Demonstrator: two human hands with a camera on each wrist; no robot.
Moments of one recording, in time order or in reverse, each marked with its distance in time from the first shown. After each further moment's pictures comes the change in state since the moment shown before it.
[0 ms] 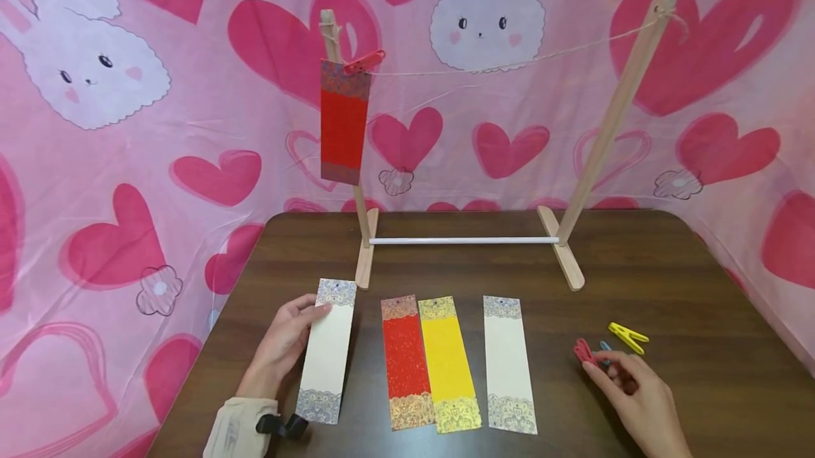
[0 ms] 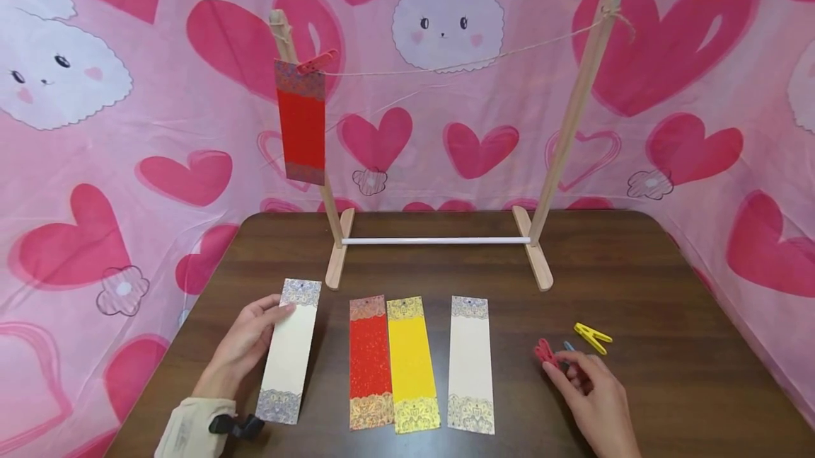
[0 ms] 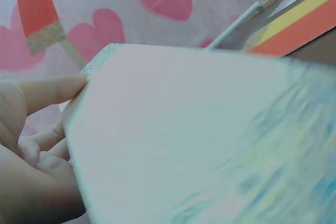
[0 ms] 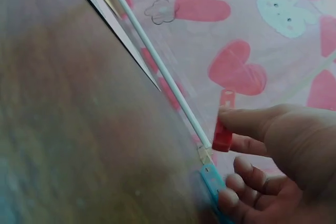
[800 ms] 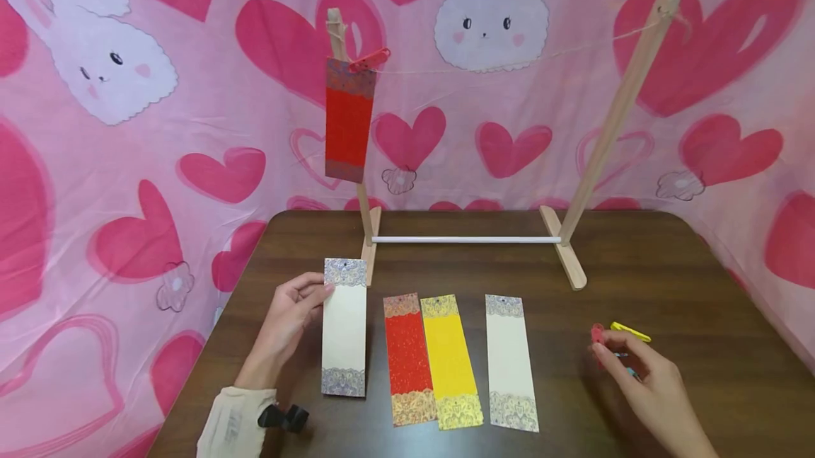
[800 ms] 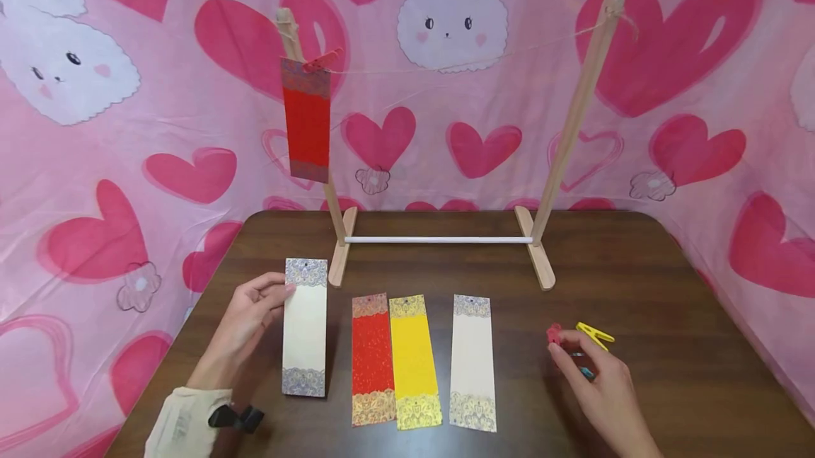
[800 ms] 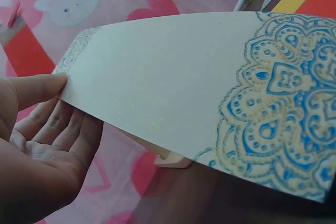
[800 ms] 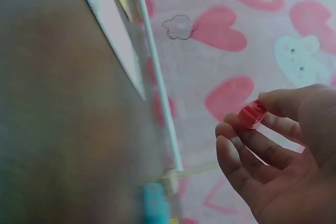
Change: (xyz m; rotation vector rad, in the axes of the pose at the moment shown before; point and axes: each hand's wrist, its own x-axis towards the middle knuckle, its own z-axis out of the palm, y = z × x) left_hand -0.012 0.036 0.022 0.097 -0.019 0.281; right_hand 0.012 -0.035 -0.027 0.235 -0.043 -0.228
